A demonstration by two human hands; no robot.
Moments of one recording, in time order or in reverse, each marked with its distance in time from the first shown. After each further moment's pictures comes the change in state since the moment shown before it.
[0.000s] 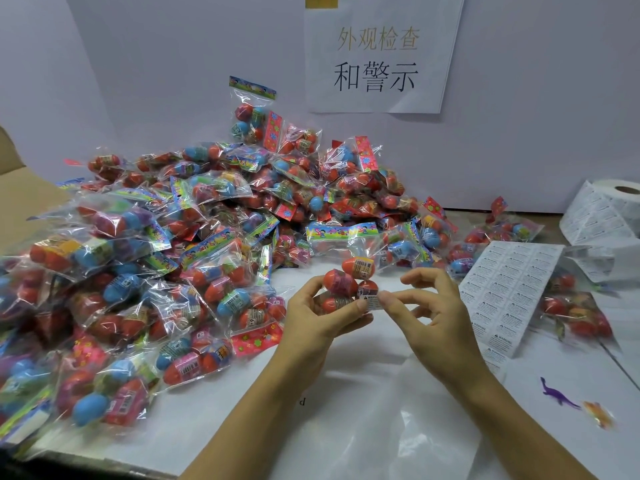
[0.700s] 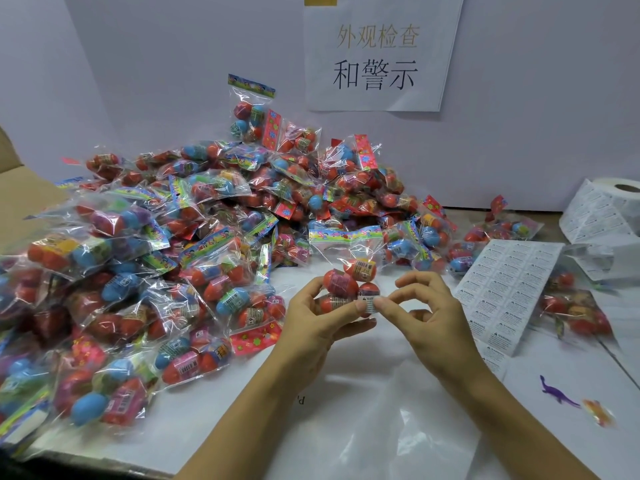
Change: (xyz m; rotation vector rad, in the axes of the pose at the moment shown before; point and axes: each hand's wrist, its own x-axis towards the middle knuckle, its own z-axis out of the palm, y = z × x) left_hand -0.002 0.005 -0.001 -0.030 -0.056 -0.067; right_hand 0.001 0.010 0.002 0.087 -0.035 0.117
